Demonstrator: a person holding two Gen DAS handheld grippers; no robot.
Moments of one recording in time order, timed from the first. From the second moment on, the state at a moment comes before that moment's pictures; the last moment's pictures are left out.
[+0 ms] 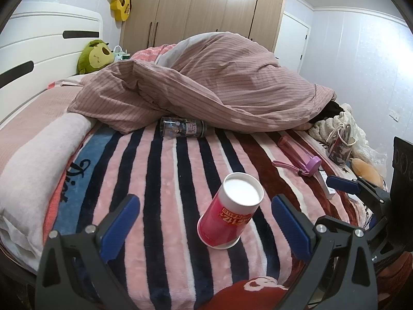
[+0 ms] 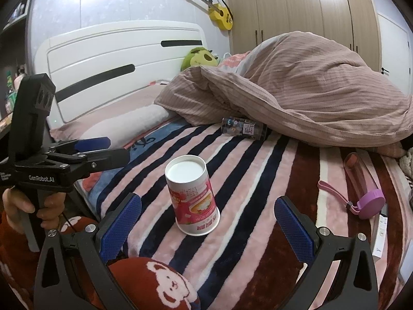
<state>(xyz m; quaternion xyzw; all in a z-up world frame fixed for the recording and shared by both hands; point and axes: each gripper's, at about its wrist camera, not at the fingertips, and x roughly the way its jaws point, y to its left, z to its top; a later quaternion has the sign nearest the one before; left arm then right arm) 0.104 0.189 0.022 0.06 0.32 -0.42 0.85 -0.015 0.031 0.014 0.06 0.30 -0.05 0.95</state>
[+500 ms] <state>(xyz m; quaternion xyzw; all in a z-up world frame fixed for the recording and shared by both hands) 0.102 0.187 0.024 0.06 0.32 -0.42 0.85 -0.017 0.031 0.016 0.06 0.29 -0.06 0.95</state>
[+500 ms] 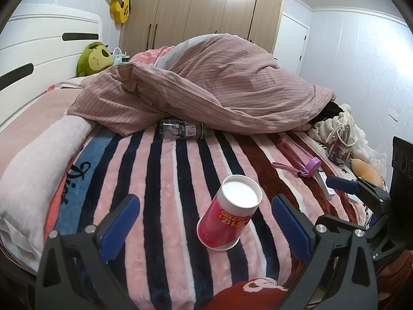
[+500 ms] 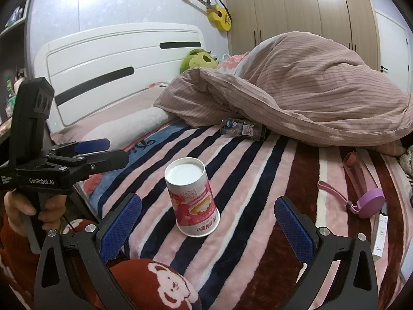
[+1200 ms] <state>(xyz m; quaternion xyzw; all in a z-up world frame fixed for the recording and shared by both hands) 0.102 0.187 0.026 0.06 0.32 -0.42 0.85 -0.018 0.034 0.018 0.07 0.29 -0.06 0.95</state>
